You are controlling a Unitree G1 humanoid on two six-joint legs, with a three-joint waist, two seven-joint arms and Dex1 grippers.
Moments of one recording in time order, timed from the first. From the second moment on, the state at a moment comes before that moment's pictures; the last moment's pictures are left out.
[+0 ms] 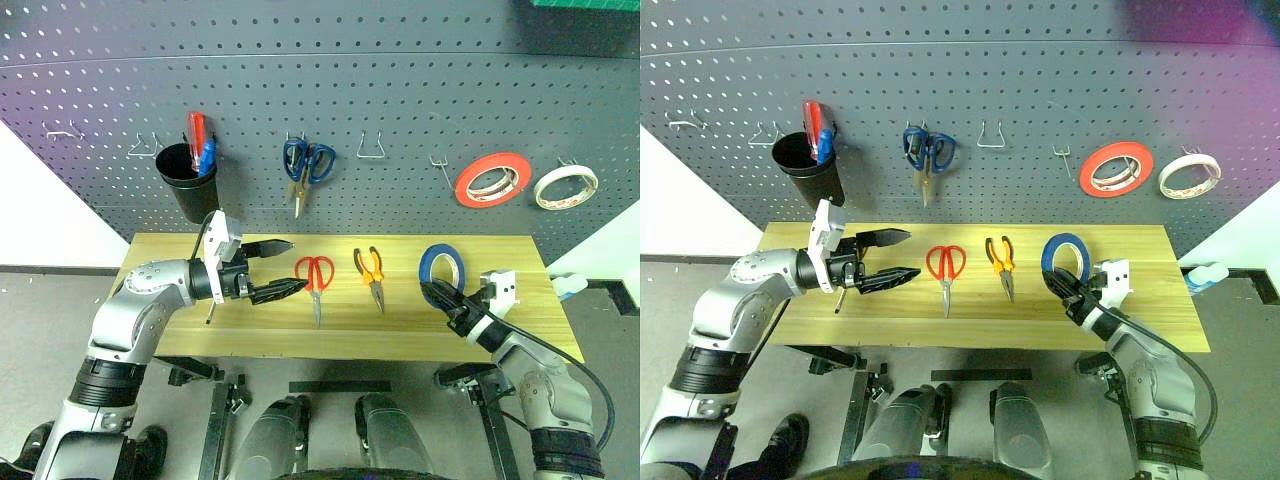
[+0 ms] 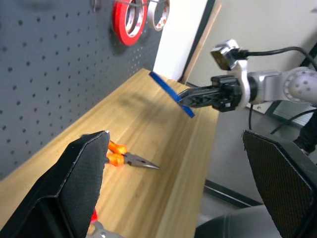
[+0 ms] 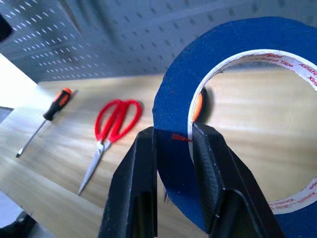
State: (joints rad) left arm -0.33 0.57 -0.02 -0.08 -0.57 0.44 -1.11; right arm 0.01 -0.33 -0.27 -0.01 0.52 0.35 0.74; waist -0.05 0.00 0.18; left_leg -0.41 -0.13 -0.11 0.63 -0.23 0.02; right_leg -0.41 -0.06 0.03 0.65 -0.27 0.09
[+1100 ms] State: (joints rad) left arm -0.36 0.57 0.01 -0.10 -0.59 0.47 -1.10; right arm -0.27 -0.31 -0.22 0.05 0.50 0.16 0.67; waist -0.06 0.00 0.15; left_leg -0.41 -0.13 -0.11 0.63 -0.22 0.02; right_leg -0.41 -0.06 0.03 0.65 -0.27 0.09
